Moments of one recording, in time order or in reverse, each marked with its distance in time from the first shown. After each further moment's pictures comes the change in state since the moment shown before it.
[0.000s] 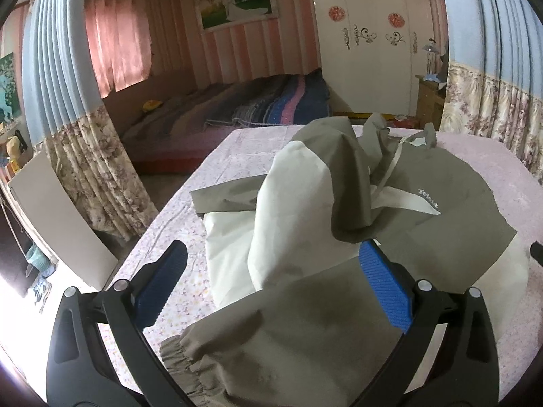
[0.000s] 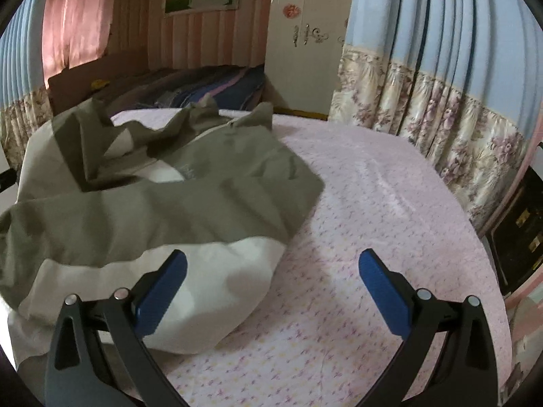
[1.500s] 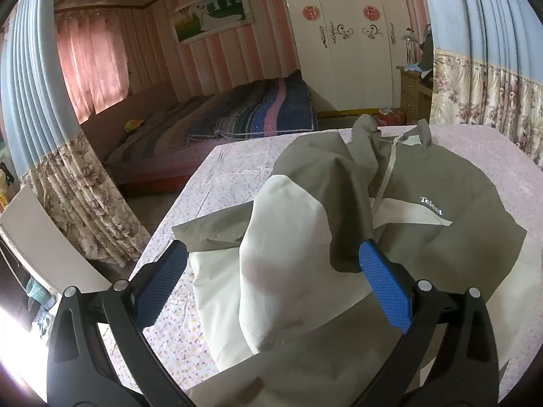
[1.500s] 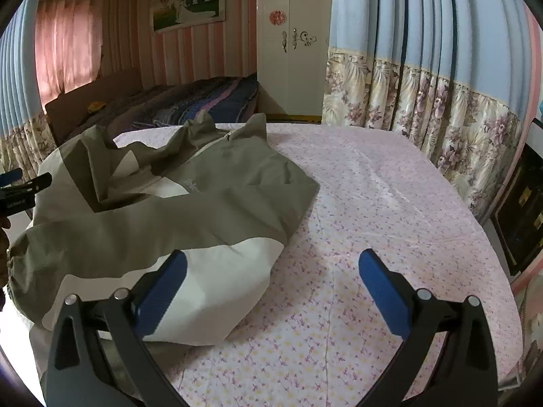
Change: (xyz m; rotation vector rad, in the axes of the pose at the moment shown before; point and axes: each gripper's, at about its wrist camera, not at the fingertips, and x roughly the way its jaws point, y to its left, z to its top) left arm 0.037 -0.006 0.027 0.116 -0.022 -0.047; right arm -0.021 -0.013 -0.002 0.093 -0.015 0.028
